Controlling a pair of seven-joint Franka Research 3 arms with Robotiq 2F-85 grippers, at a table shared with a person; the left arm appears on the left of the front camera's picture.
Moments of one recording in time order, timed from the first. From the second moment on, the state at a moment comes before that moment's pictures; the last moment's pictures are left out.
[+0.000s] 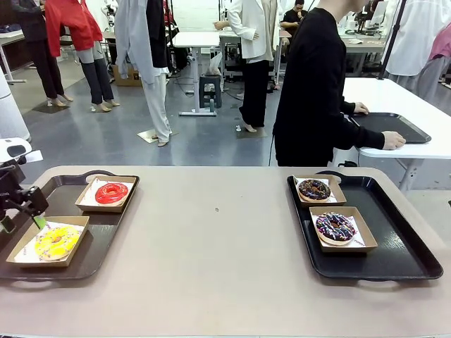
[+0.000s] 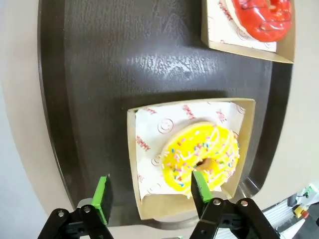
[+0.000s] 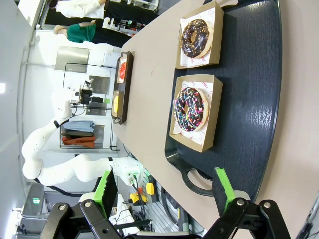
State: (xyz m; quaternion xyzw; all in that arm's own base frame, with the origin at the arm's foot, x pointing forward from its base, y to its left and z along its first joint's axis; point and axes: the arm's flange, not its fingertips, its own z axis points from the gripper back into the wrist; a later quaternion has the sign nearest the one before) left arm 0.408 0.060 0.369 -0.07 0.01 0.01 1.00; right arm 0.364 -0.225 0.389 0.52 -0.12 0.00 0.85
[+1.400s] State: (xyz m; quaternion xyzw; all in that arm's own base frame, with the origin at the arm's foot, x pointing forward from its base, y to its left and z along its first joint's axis) left arm 0.398 0.231 0.393 -0.59 -0.07 -0.05 0.80; right arm 0.364 -0.225 0.389 0.52 -0.12 0.00 0.85
